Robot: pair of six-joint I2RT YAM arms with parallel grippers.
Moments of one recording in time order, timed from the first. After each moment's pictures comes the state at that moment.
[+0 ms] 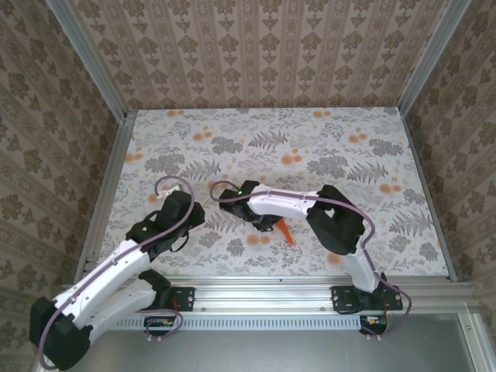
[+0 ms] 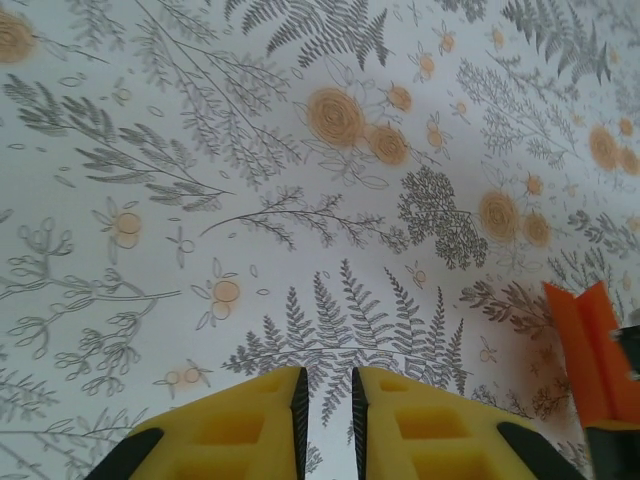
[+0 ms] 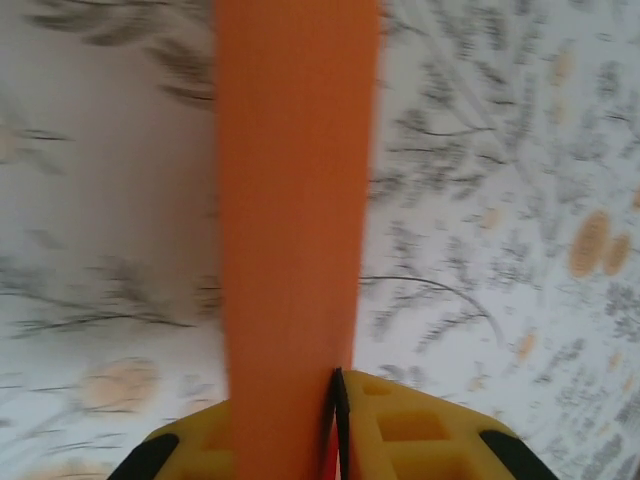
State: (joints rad) left arm -0.65 0.79 0.56 -0.57 -0.23 -0.92; right arm 0.97 2.12 1.59 -1.24 0.51 0.58
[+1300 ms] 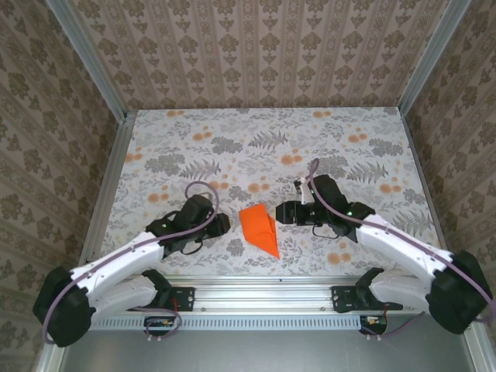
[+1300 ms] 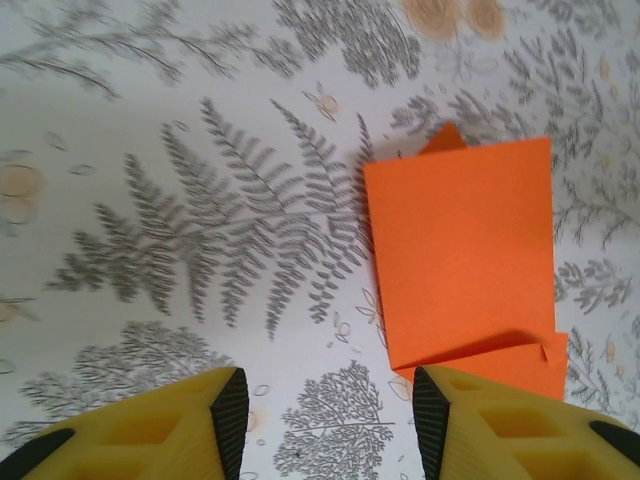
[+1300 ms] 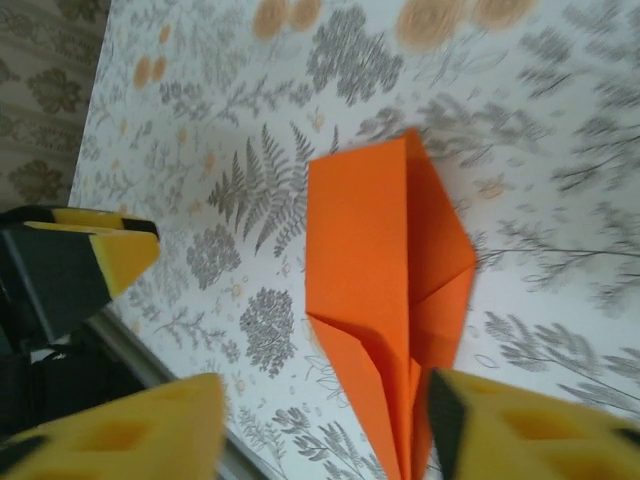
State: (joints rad) left arm -0.80 1.00 0.53 -0.40 -0.01 -0.83; right arm 0.59 1.16 0.68 -0.29 -0.37 0.63
